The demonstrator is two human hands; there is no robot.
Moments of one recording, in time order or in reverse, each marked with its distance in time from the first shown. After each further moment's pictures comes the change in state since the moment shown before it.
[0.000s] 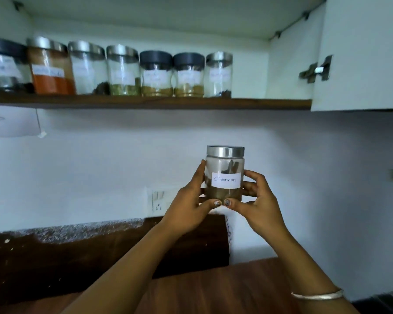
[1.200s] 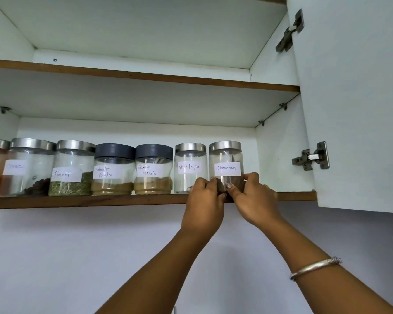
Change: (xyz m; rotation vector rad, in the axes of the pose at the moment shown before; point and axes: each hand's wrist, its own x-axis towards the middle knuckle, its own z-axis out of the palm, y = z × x) left_hand 0.270 0.043 0.025 0.579 0.480 0.267; right_hand 0.274 -0.037 -0.065 -0.594 0.245 -0.185
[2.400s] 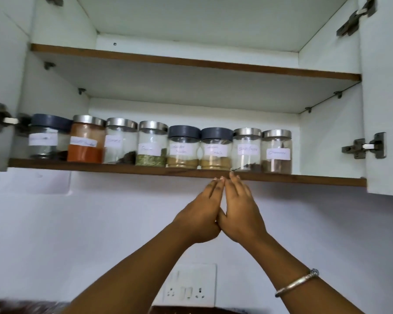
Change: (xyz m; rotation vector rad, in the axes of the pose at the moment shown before) left_hand -0.088 -0.081 -0.117 0.114 -0.471 0.027; right_hand -0.113 -0.110 0.067 0.016 -0.112 -0.386
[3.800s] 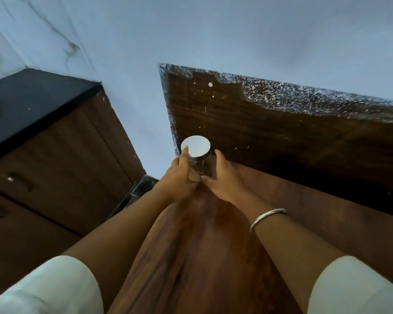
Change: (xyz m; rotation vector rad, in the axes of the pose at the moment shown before) left_hand -0.573 -0.459 0.068 -0.150 -0.501 -1.190; right_hand -0.292 -0.418 0.559 0.693 -1.074 0.200
